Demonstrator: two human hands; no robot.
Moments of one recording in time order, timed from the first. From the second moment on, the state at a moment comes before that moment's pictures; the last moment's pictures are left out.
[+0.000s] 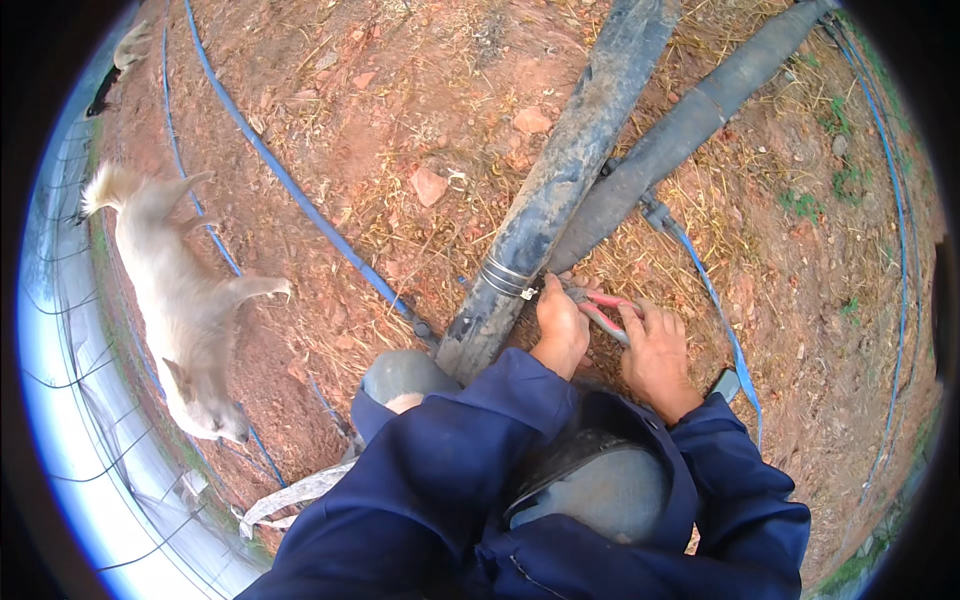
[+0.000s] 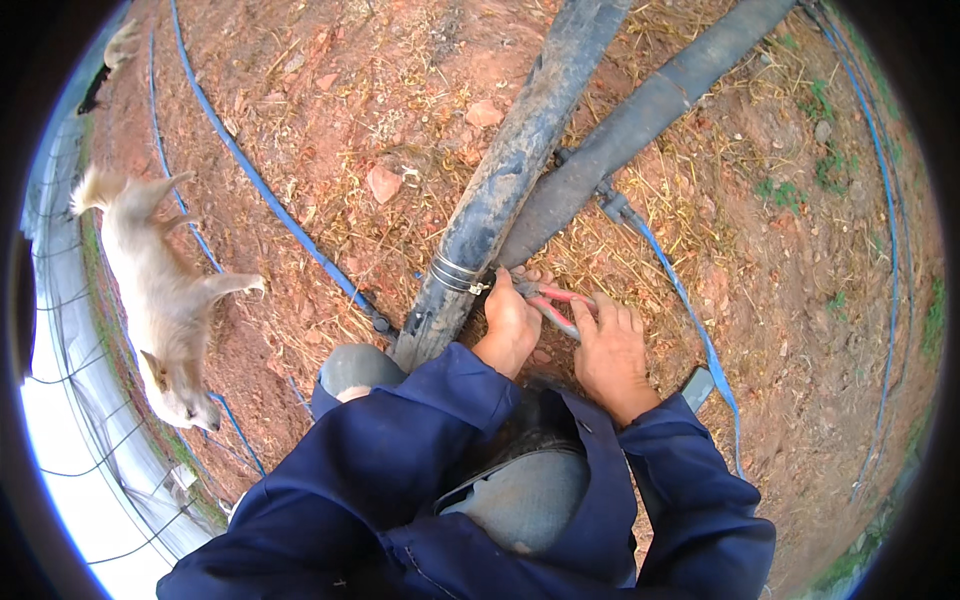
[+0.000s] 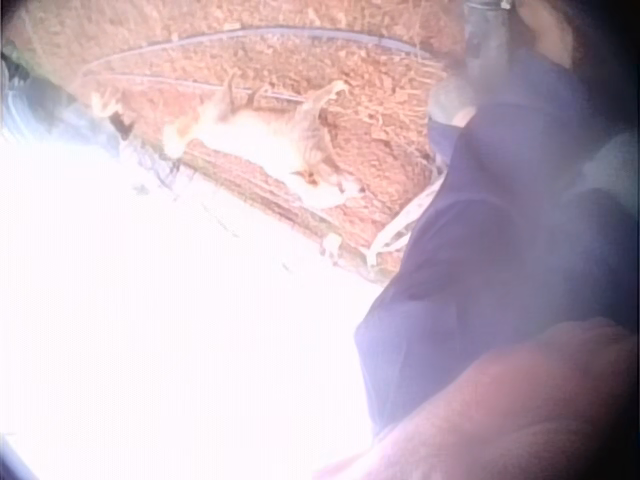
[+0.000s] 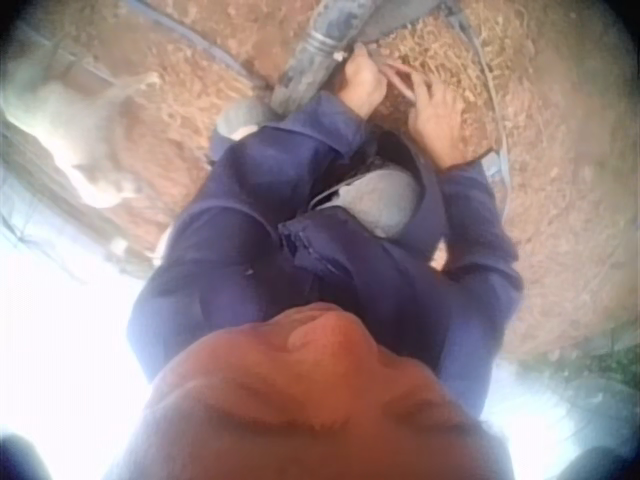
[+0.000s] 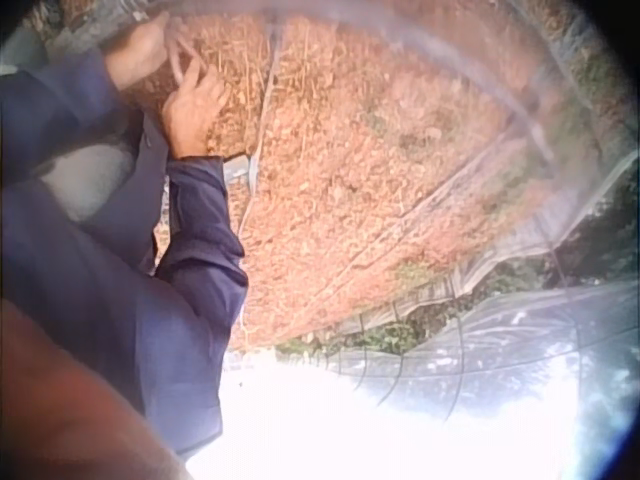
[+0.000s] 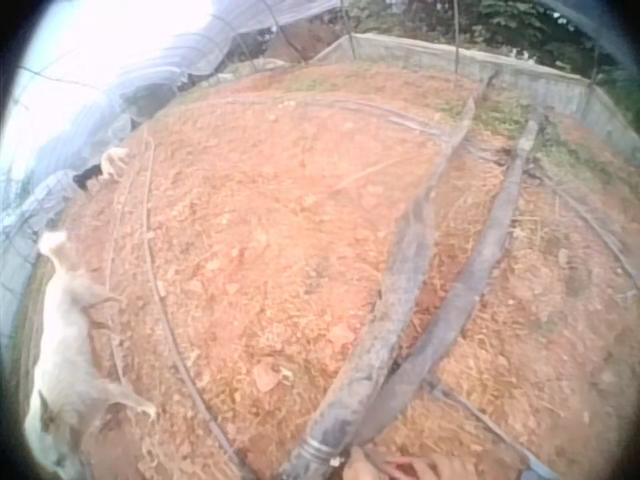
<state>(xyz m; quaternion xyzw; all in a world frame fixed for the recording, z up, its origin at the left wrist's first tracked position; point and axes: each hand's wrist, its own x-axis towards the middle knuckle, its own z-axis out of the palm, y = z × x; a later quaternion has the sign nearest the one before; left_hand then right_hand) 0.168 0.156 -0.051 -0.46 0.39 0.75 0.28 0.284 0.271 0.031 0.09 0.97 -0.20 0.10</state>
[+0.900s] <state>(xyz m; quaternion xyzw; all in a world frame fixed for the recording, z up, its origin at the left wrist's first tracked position) 0.148 0.130 -0.004 0.55 0.75 0.19 0.31 0.282 0.307 -0.004 0.34 0.26 -0.80 0.42</state>
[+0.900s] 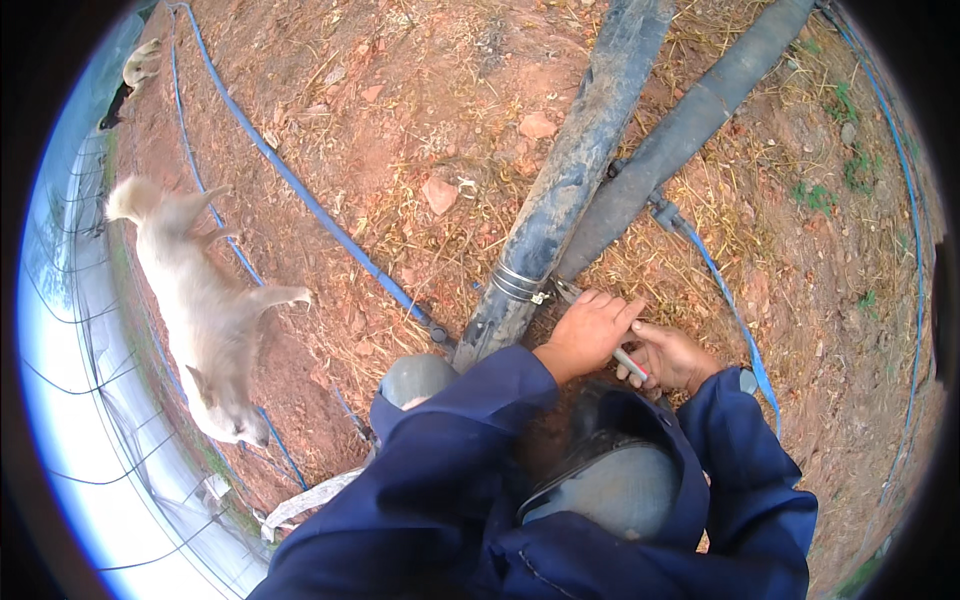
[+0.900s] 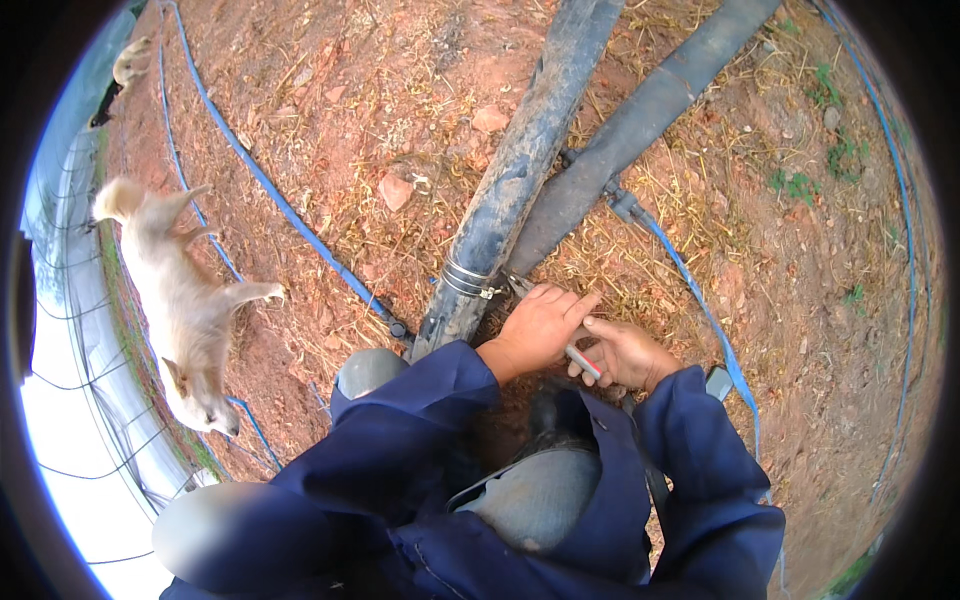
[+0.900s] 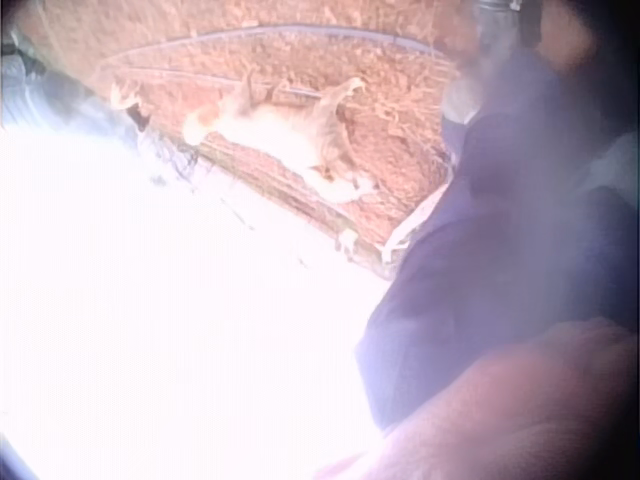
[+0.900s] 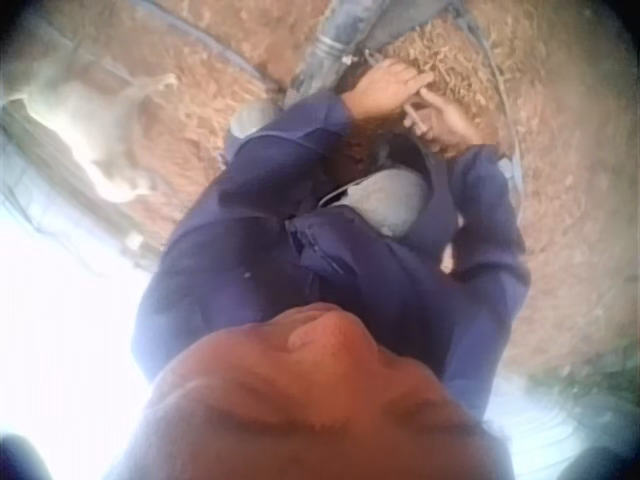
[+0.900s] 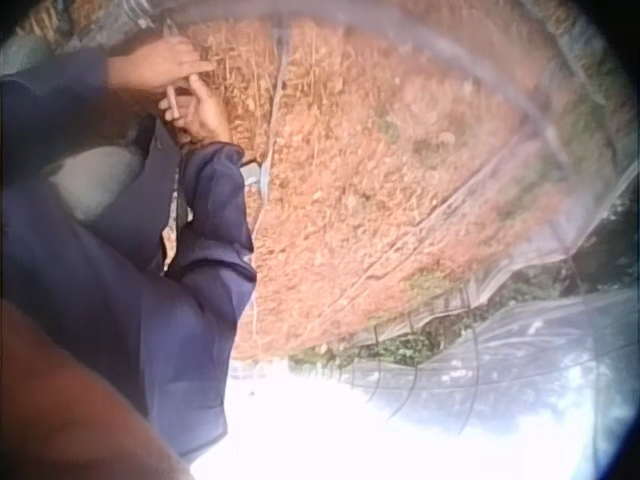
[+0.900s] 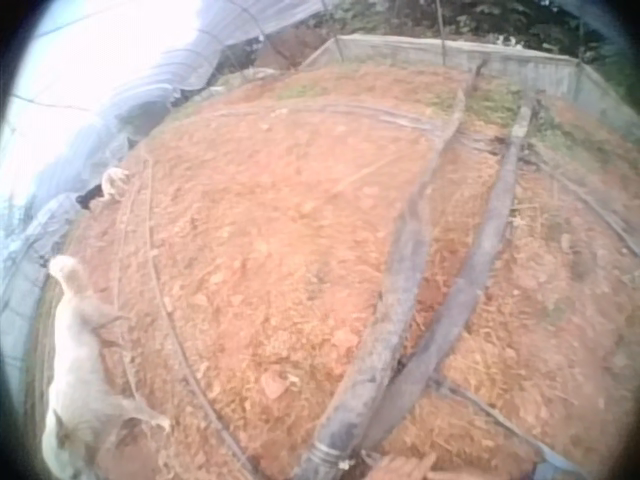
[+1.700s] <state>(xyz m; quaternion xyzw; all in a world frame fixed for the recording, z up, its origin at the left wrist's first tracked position) 0.150 0.122 -0.007 0.58 0.75 0.25 0.17 0.280 0.306 0.001 0.41 0.20 -0.80 0.38</state>
